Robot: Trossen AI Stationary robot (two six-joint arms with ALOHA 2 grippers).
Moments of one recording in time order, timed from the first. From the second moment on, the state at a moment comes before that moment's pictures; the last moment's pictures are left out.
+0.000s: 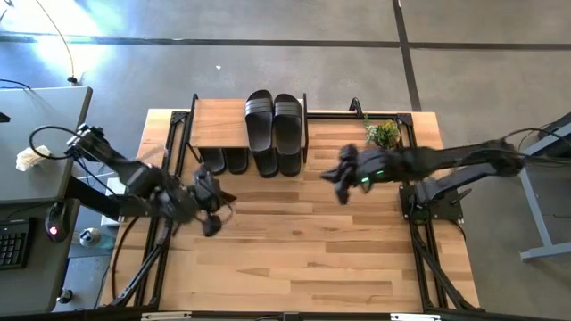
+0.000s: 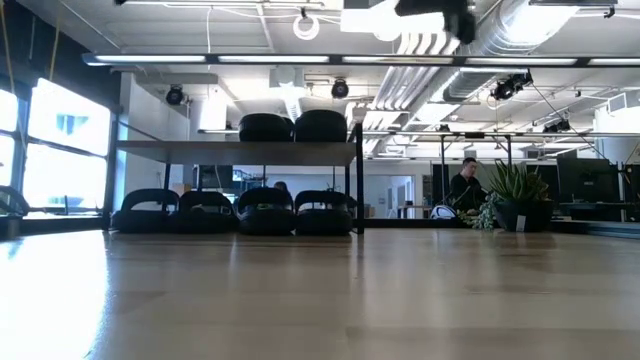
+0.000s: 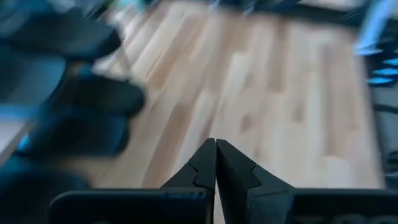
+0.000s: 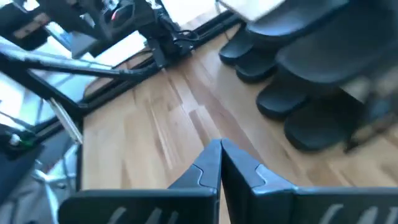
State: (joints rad) left arm -0.46 1.10 1.09 -0.84 -0.64 -0.63; right arm 0.12 1.18 1.06 -0.40 0.21 0.54
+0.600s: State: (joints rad) left arm -0.22 0.82 0.59 0.02 -0.05 -0.45; right arm 0.38 1.03 0.80 -0.48 -0.19 1.07
